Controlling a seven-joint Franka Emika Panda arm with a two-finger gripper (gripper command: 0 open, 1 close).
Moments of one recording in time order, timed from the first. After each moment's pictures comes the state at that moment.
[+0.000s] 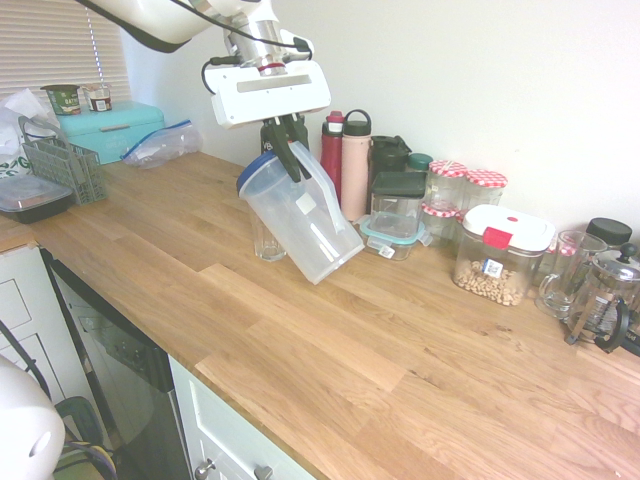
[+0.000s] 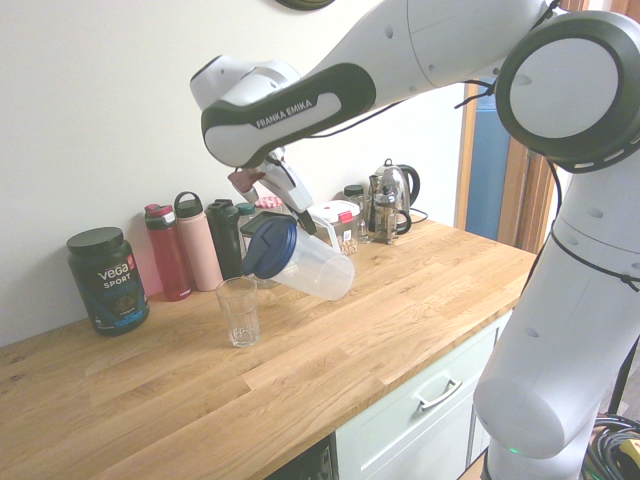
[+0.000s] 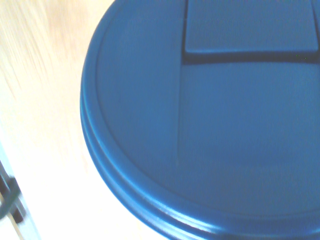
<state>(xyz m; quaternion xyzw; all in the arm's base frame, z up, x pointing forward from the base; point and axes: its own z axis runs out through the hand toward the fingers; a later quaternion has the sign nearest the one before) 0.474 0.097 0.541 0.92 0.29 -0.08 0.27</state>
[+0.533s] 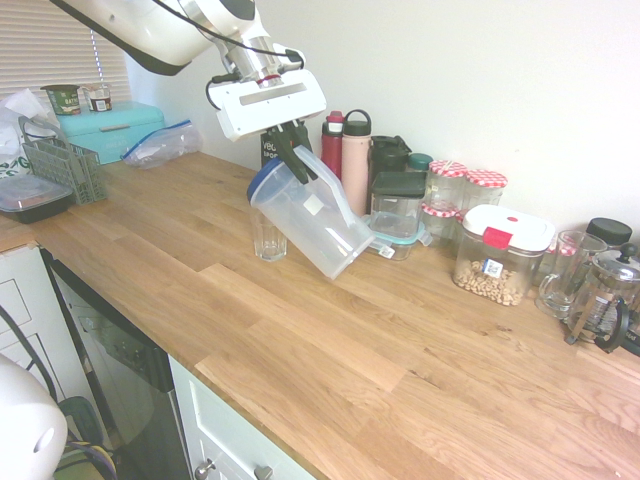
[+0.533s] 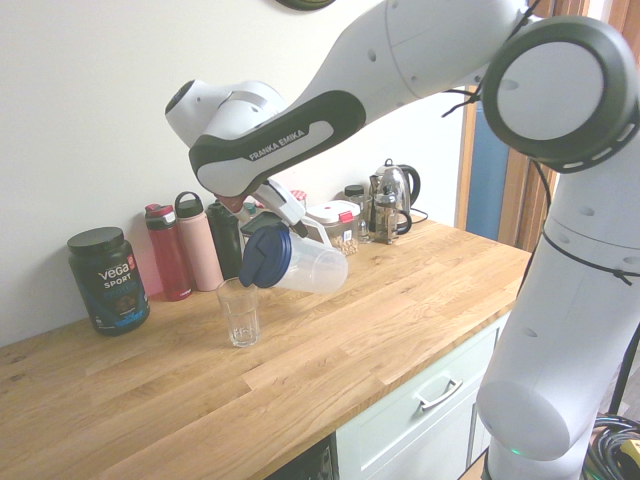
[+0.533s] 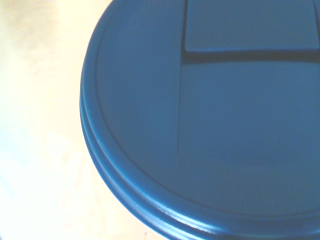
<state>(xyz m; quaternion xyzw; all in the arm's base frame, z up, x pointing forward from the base) 0.508 0.116 0.517 0.90 0.29 -0.07 0.31</state>
